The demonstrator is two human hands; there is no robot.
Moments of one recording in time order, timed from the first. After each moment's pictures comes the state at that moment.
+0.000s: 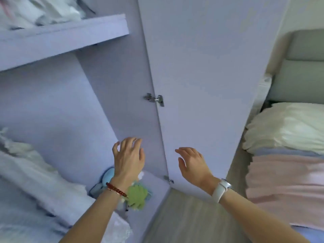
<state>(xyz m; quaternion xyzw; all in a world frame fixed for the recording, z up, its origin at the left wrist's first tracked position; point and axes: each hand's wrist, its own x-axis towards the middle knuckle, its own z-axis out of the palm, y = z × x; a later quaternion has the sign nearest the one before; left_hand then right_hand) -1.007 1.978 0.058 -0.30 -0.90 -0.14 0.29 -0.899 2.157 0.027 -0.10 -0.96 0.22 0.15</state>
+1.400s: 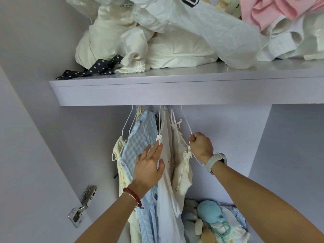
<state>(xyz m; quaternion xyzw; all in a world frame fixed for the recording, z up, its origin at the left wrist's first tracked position) -1.081 1.735 0.101 0.18 -0.96 -0.08 0.22 -1.236 1.854 0.140 0.22 -0.90 0.38 0.04</state>
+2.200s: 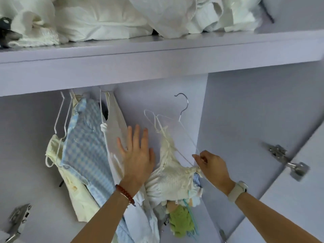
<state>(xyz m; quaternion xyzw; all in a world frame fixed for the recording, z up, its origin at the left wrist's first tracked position) -1.123 1.831 0.096 0.09 -0.95 -0.03 0.28 -1.188 2.049 0.053 0.18 -0.92 0.31 0.15</state>
